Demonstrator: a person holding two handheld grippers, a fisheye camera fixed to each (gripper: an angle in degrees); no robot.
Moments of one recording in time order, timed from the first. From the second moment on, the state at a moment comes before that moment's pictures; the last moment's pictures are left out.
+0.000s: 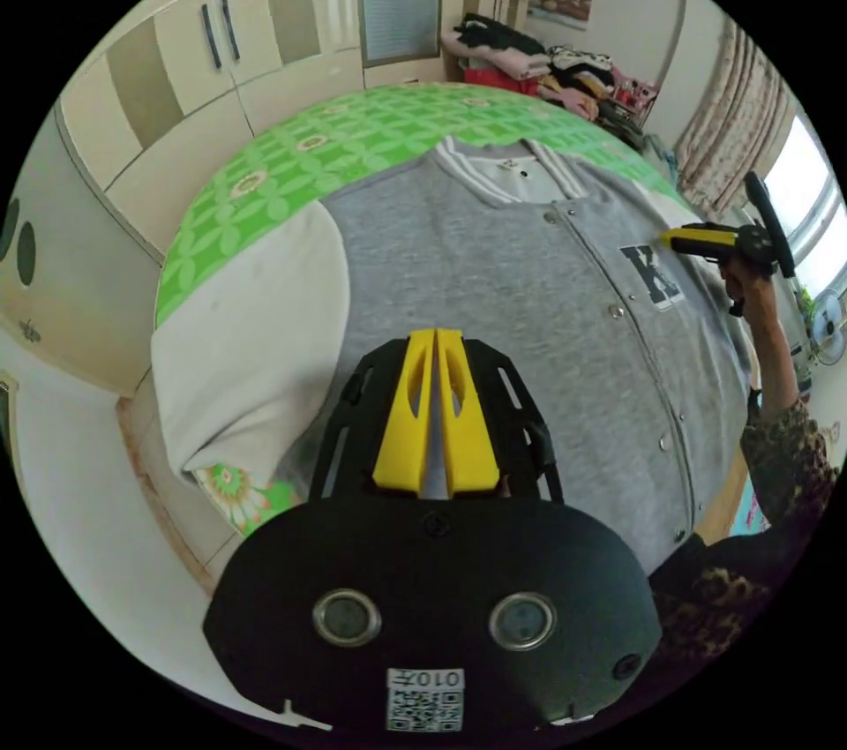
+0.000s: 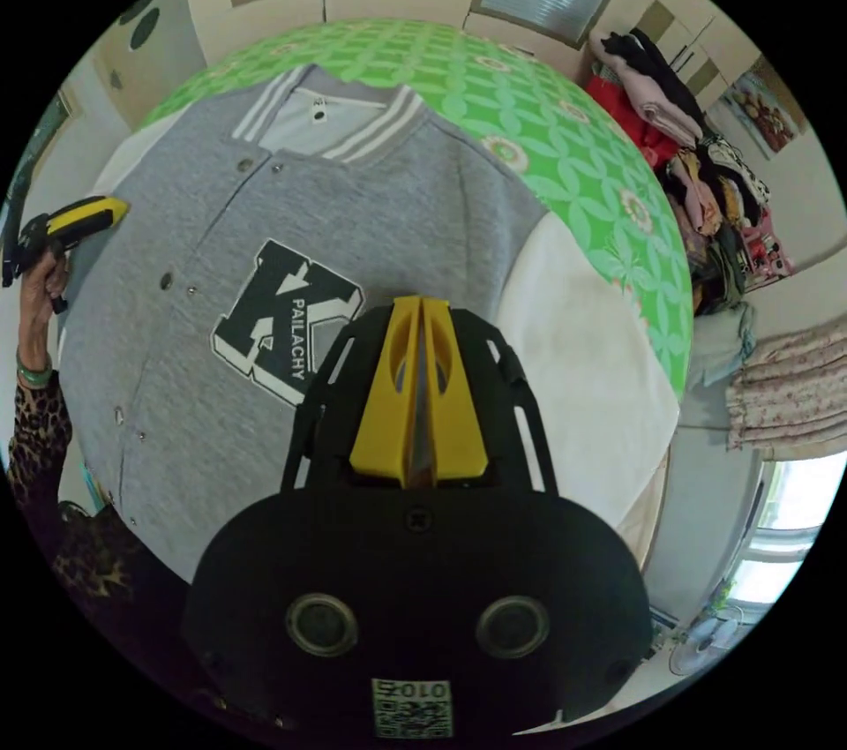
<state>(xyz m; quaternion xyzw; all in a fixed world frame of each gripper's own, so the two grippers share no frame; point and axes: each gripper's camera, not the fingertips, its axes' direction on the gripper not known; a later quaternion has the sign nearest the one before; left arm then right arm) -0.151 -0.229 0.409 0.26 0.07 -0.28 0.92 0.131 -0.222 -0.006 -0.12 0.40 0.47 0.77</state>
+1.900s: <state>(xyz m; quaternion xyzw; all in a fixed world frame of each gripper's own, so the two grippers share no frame) 0.112 -0.205 0.446 0.35 0.02 0.05 0.93 -0.192 -0.311 0.208 -0.05 0.25 0.23 0.94</state>
